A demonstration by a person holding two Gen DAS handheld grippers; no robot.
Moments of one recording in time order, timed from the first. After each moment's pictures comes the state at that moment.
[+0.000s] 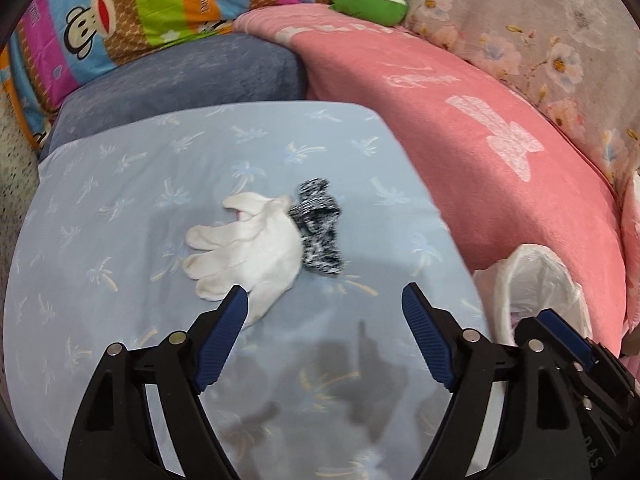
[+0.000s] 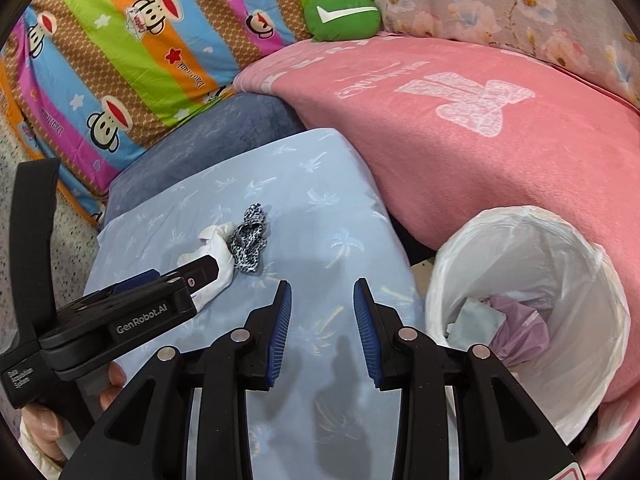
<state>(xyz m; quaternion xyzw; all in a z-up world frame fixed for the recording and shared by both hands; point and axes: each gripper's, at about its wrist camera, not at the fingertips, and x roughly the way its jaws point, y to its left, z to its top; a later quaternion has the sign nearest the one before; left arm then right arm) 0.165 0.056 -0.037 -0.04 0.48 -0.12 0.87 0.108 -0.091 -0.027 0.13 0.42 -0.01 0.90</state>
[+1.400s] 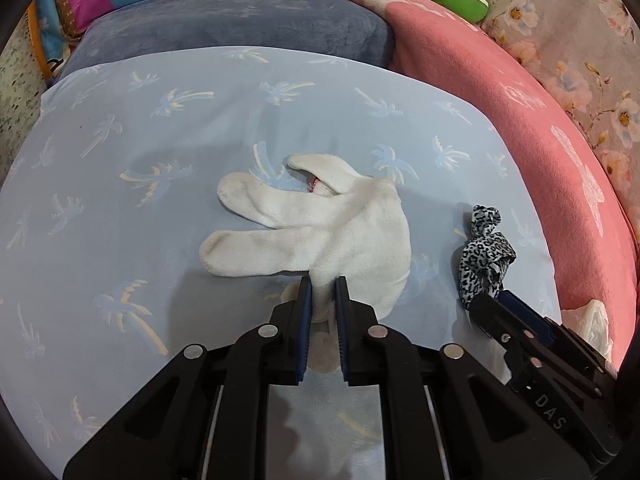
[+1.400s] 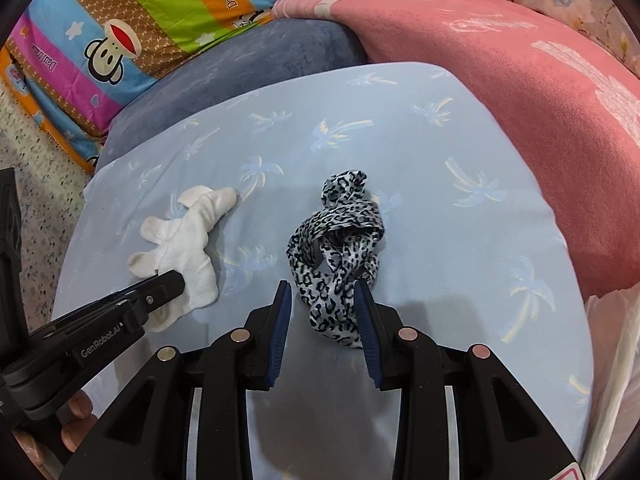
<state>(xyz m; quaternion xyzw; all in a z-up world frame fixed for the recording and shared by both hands) 0.235 0.148 -0.099 -0.11 0.53 -0.08 0.84 0.255 0.013 -0.118 0.10 0.51 0.04 0.85</state>
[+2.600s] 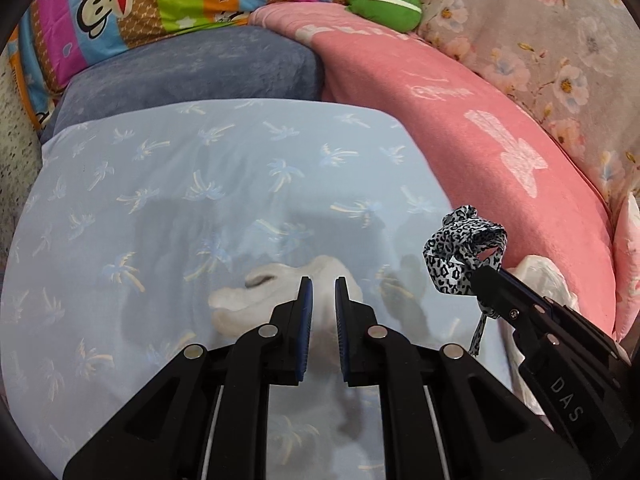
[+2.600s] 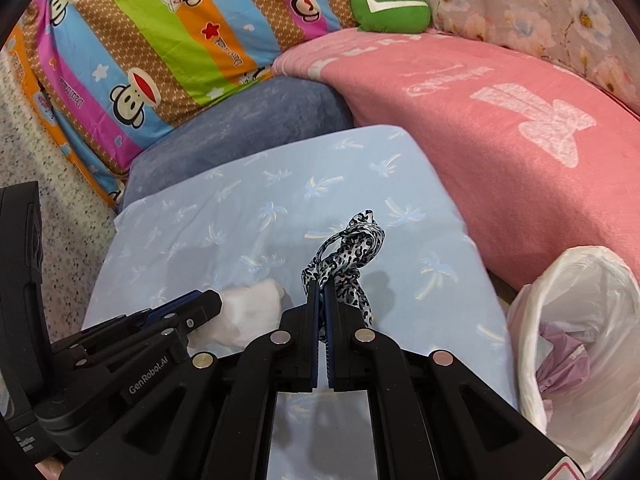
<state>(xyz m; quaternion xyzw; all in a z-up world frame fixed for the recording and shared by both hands) 0.164 0.096 -0.027 -0.07 0.47 -0.14 0.87 0.154 -0.029 -0.017 0.11 0.42 0.03 0.90</state>
